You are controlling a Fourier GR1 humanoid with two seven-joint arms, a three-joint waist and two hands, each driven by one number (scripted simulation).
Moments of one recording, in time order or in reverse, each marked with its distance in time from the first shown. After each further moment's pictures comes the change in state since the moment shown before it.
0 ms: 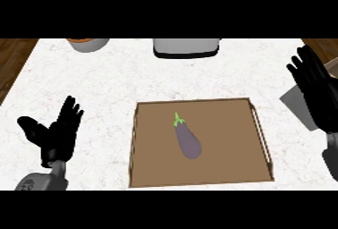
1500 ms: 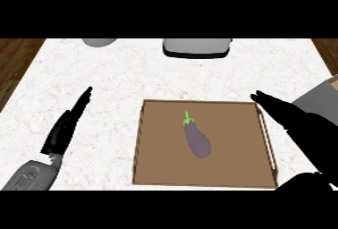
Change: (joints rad) left arm -0.107 0.178 -0.184 0.077 -0.337 -0.177 -0.128; right arm -0.083 -0.365 0.371 -0.507 0.519 0.353 0.642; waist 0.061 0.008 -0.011
